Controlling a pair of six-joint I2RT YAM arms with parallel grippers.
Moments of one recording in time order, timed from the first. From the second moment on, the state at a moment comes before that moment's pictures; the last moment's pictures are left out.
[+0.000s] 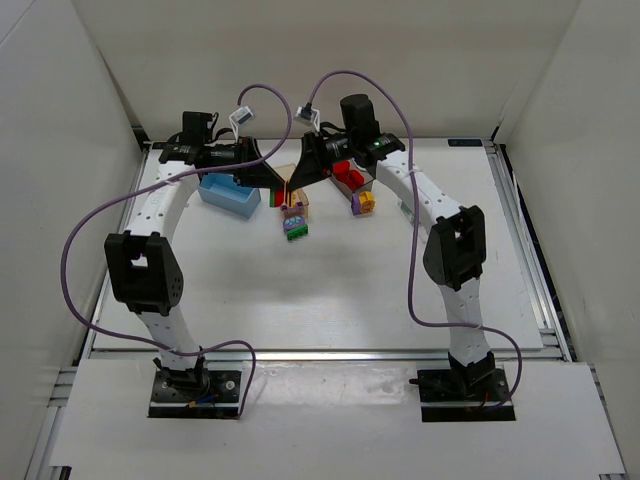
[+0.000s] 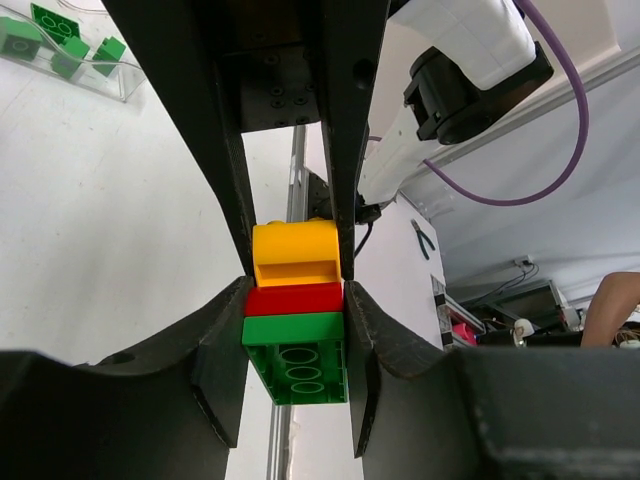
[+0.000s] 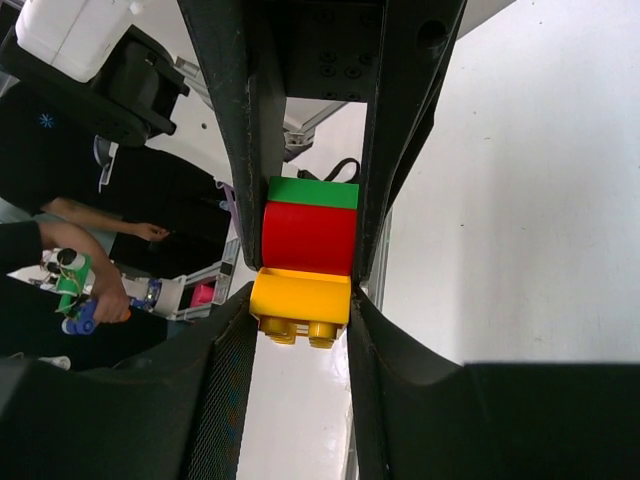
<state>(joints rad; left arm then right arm) -0.10 1.82 1.68 -0.62 1.50 -0.04 0.55 2.18 2.13 -0.33 -1.41 0.49</state>
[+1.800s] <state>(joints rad) 0.21 1.33 1.27 -0.53 1.21 -0.05 0.78 2.73 2.63 -0.08 -0.44 0.17</state>
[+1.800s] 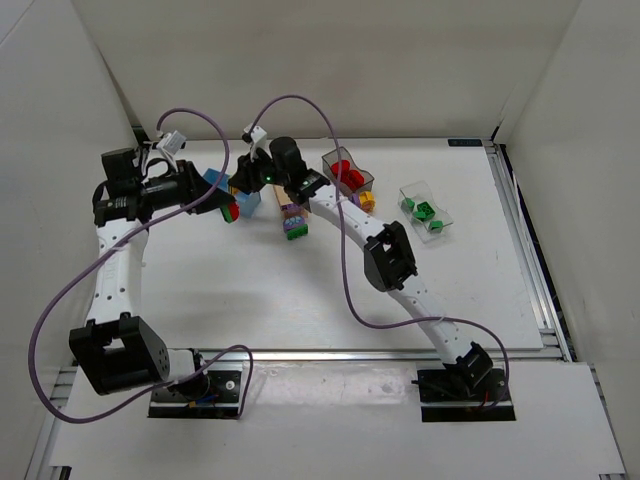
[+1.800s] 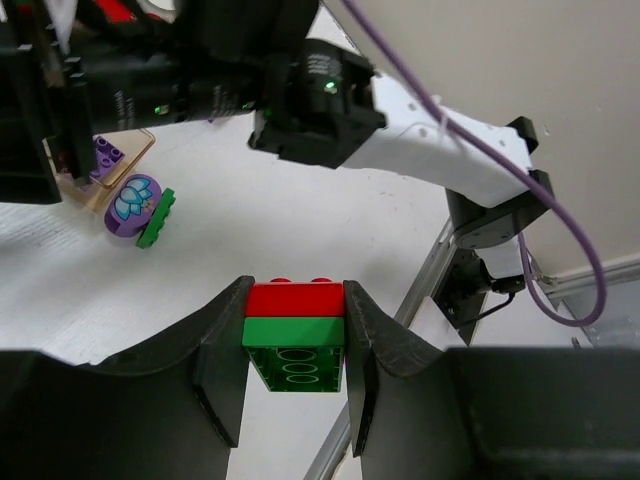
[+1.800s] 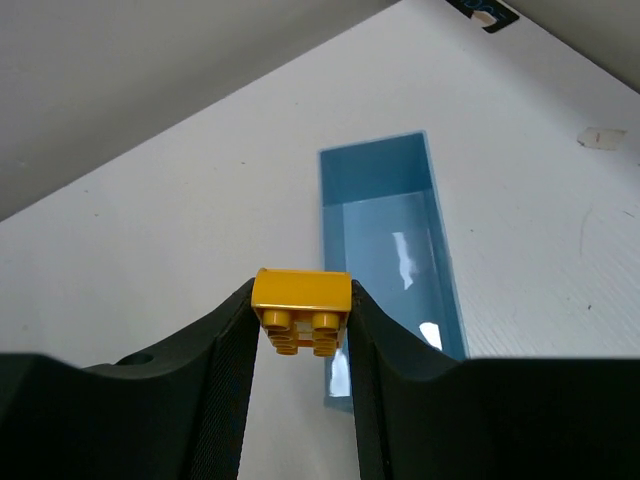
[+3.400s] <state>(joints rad) -0.19 1.79 1.40 0.10 1.14 -0.49 0.15 1.57 1.90 -0.49 -0.48 -0.15</state>
